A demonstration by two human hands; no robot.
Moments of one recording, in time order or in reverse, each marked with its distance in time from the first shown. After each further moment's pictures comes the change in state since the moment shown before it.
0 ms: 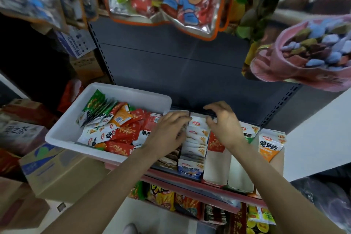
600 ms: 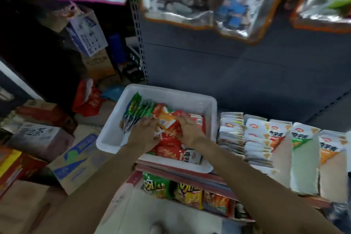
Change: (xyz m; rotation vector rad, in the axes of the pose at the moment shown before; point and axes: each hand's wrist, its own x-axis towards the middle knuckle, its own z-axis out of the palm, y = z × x) left_hand -0.084 -0.219 -0.049 0.157 -0.333 -0.476; right_hand 0.054 -0.155 0.202 -0.093 -0.516 0.045
